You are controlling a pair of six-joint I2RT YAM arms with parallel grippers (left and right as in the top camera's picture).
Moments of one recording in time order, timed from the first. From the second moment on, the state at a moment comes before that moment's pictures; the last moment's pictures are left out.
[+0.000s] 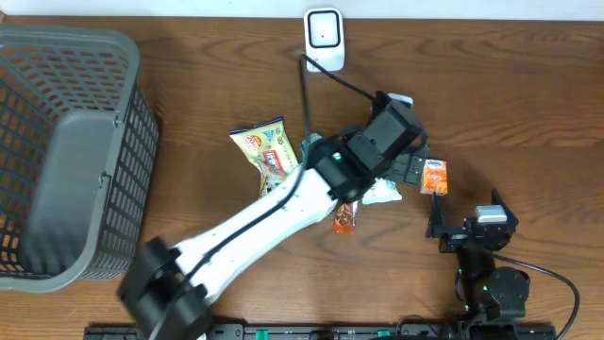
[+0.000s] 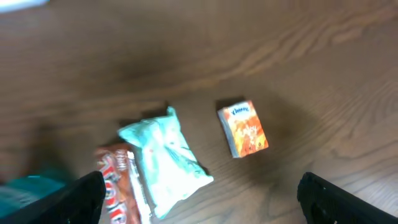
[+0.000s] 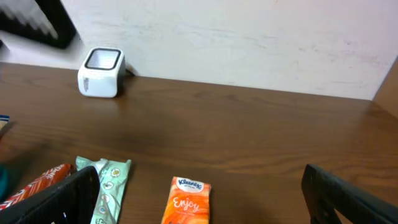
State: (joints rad) left arm -0.90 1.75 1.55 -0.61 -0.10 -0.52; right arm 0.02 0.01 0.01 -0.07 -0.01 -0.07
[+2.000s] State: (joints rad) left arm -0.45 0.66 1.22 -0.35 -0.66 0.07; right arm 0.02 0.01 0.01 -0.07 -0.01 -0.07
